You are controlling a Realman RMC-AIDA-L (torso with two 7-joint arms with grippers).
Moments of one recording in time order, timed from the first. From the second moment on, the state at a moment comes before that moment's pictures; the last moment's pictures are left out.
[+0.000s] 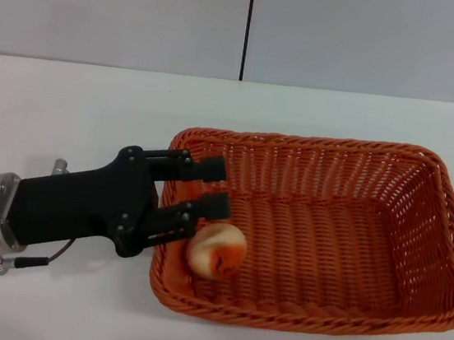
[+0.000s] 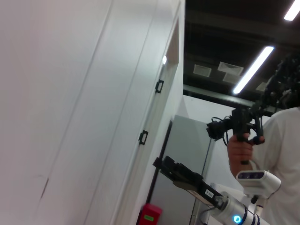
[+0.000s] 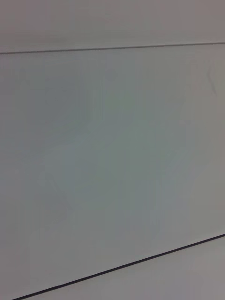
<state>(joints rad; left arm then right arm) -0.38 -2.08 1.02 0.45 1.48 1.87 -1.16 0.03 2.07 -0.58 -0.67 2.04 1.73 -2.06</state>
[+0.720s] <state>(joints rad) -0.06 -2.05 0.29 0.51 1.46 1.87 -0.98 0.05 2.07 -0.25 -0.42 2.04 1.68 -2.26</state>
